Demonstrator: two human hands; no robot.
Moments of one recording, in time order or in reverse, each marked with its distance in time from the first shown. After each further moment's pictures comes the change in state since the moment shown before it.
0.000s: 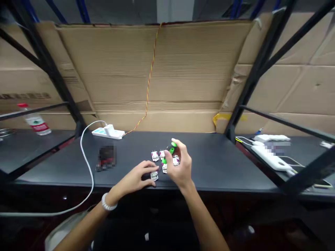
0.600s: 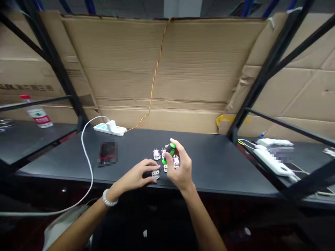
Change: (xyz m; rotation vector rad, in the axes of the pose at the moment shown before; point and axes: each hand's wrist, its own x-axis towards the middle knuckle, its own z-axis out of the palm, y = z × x) left_hand 0.002 0.000 0.000 -0.063 -0.001 0.010; right_hand -0.005 -0.004 -0.001 0.056 -0.121 -0.009
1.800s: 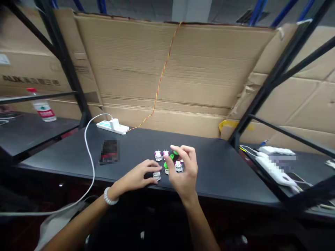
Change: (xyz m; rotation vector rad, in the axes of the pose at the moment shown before) left_hand 0.000 0.002 0.000 -0.009 -0.004 0.001; right_hand 0.007 -0.032 -0.006 -0.148 0.069 -0.074
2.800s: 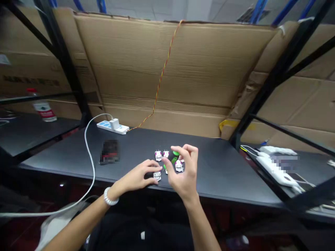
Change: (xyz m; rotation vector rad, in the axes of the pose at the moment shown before) left_hand 0.000 -0.002 0.001 -0.005 0.001 0.000; right_hand 0.001 0.000 -0.002 -0.023 0.003 -0.018
